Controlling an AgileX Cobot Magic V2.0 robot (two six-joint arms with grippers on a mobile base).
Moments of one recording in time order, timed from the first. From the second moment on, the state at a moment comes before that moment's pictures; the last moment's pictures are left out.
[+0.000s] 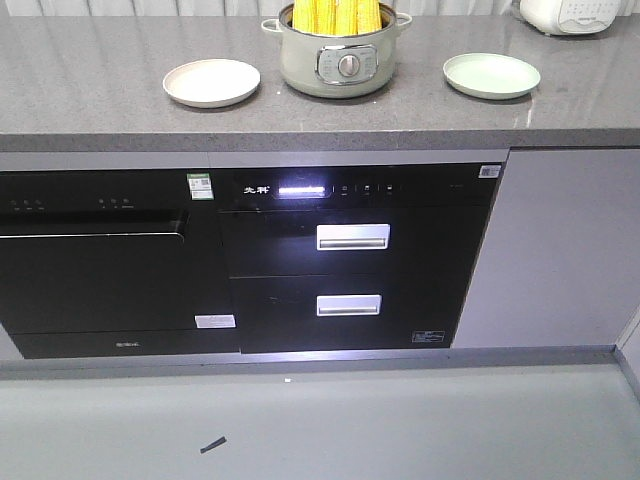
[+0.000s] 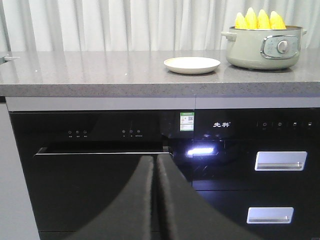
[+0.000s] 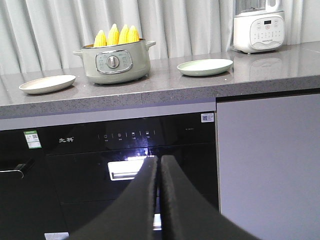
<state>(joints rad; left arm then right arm) 0.07 -0.01 0.02 0.03 0.14 -0.06 0.04 -0.01 0.03 0.01 0.10 0.10</state>
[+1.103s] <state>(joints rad) 0.07 -0.01 0.02 0.03 0.14 -0.06 0.04 -0.01 0.03 0.01 0.10 0.10</state>
